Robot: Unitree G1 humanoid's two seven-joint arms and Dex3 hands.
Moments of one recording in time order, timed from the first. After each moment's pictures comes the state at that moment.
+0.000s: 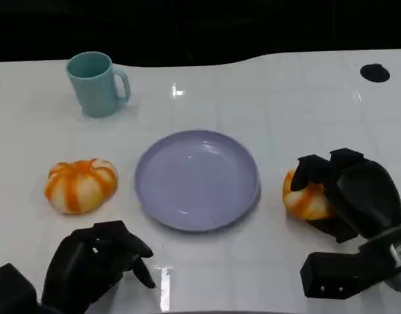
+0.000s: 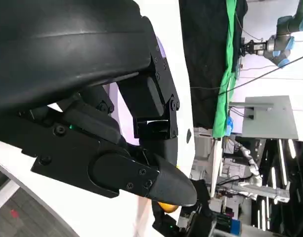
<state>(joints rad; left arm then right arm) -0.05 -0.01 0.13 0.54 -0.32 -0.47 -0.61 -0.51 -0.31 0.45 0.88 -0.84 -0.50 -0.76</state>
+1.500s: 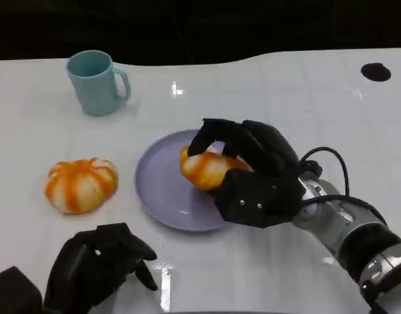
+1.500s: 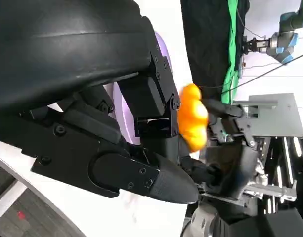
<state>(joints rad) -0.04 -0.01 0.12 0.54 -0.30 -0.49 -0.60 -0.84 0.04 0.40 1.18 -0.55 -0.52 -0.25</state>
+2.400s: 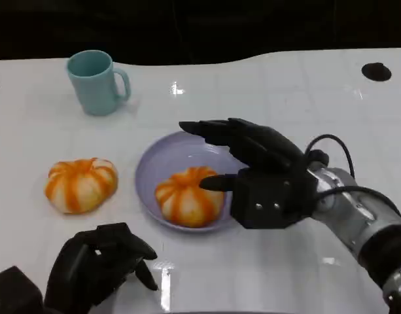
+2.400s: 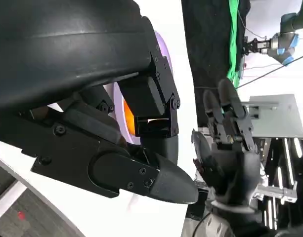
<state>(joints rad) -0.04 -0.01 0.12 0.53 -0.30 -0.49 -0.59 -0.73 -0.08 0.41 0.84 -0.48 -0.50 0.04</state>
